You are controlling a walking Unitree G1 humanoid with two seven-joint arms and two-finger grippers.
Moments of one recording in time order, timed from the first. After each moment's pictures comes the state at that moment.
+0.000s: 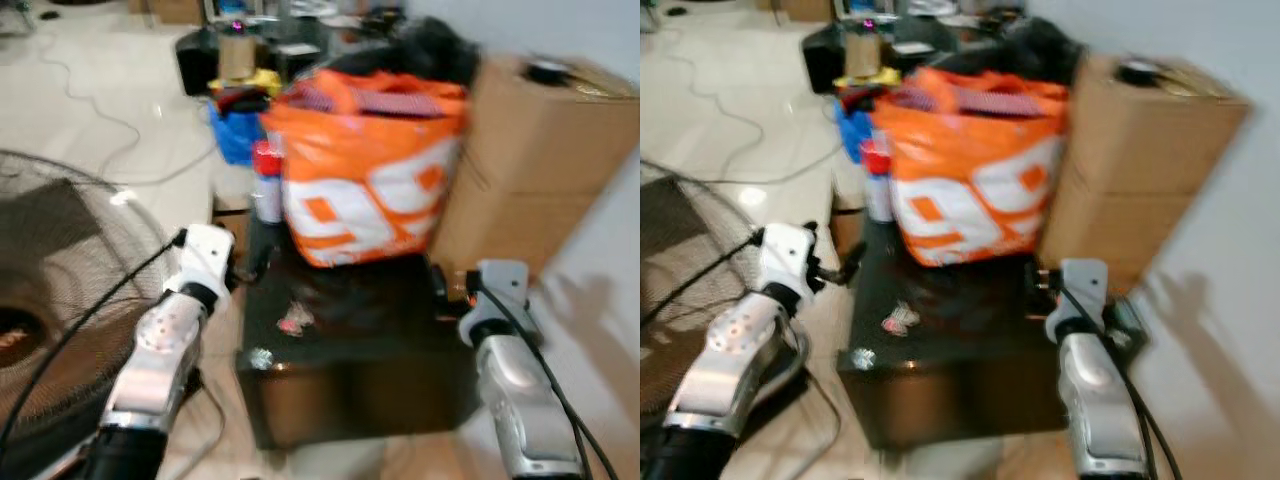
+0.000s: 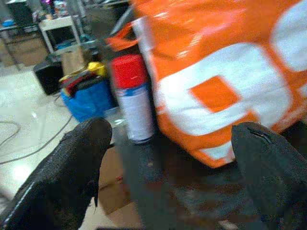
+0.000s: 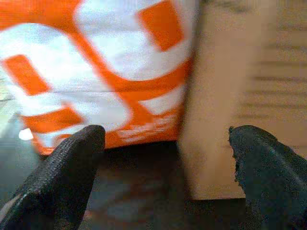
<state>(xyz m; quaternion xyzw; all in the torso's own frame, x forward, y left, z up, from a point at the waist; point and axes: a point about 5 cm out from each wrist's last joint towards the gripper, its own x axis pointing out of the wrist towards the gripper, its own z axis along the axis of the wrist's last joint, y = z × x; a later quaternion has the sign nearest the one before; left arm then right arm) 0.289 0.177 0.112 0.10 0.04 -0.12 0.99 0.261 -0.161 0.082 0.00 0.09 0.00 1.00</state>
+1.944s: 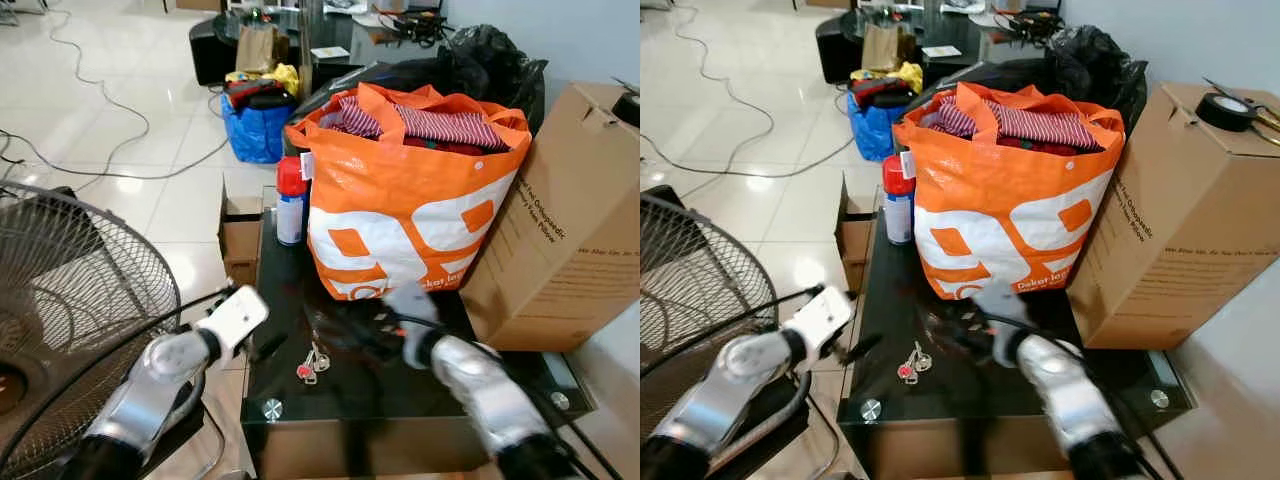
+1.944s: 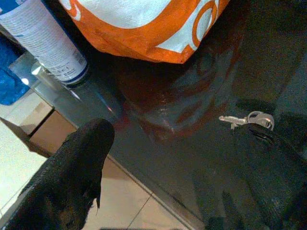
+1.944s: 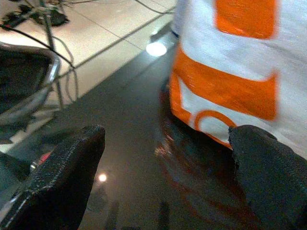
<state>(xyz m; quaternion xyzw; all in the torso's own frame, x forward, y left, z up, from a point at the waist) 0.258 0.171 0.054 0.26 0.19 -0.35 0.88 0.269 -0.115 0.035 -0.10 0.21 0.33 0.91</state>
